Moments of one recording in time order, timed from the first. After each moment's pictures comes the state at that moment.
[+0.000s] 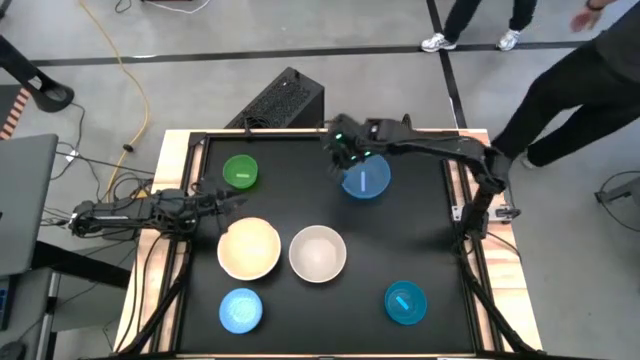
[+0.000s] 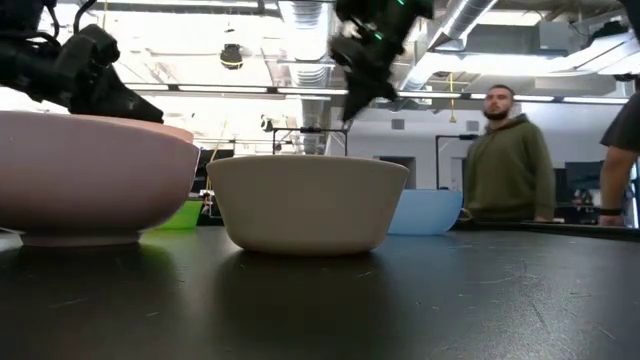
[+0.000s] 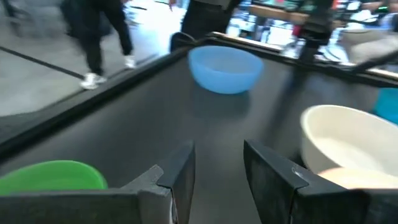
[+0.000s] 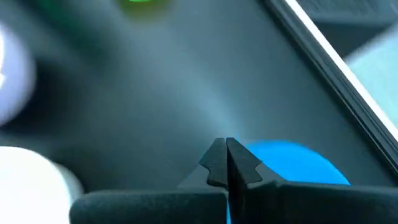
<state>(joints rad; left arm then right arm) 0.00 0.07 0.16 -0.25 -0.43 -0.17 -0.37 1.73 1.62 -0.83 0.05 0.18</state>
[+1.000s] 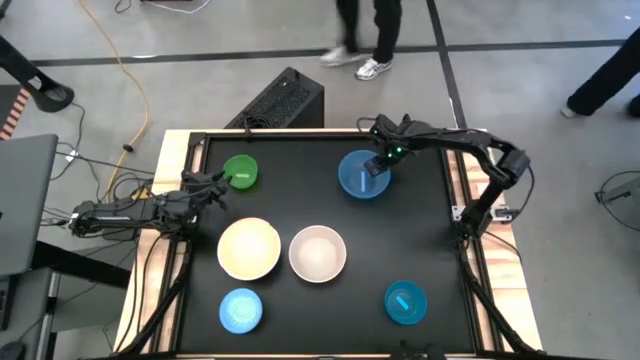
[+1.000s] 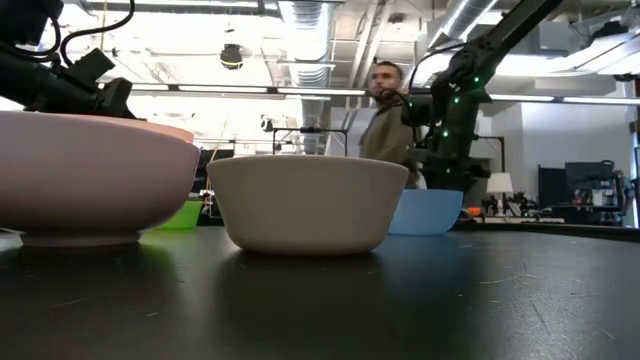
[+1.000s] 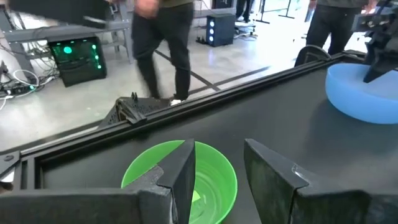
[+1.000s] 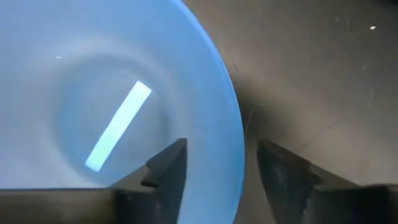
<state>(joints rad) 0.00 0.07 0.13 -0.30 -0.93 -0.23 -0.71 1.66 1.06 -0.67 -0.02 0.30</state>
